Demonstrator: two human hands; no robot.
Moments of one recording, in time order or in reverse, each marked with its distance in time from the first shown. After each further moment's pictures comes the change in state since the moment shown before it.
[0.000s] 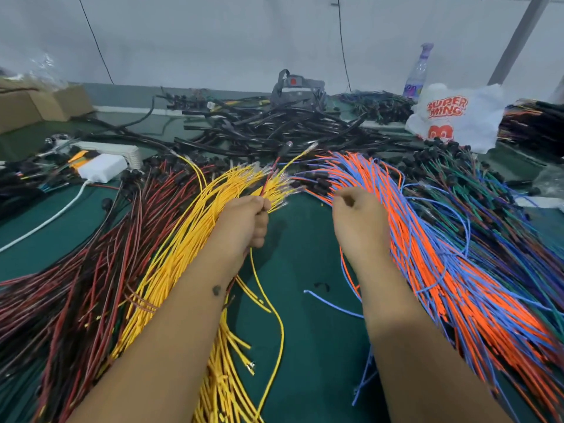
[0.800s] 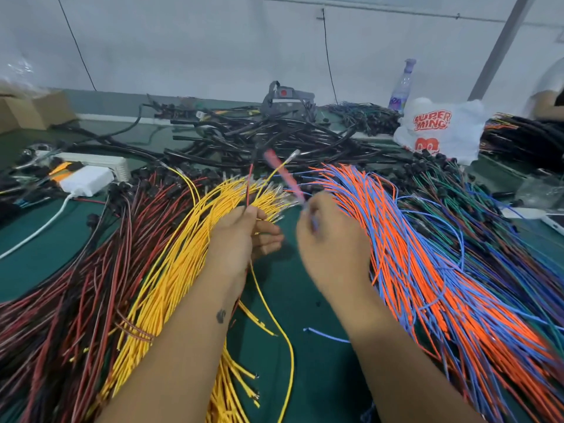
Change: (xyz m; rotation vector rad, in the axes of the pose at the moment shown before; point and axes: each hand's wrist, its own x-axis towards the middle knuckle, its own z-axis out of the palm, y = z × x) left_hand -0.010 0.000 0.007 -0.159 0.071 0.103; right_hand -0.037 -0.033 0.009 -0.200 0.102 -0.431
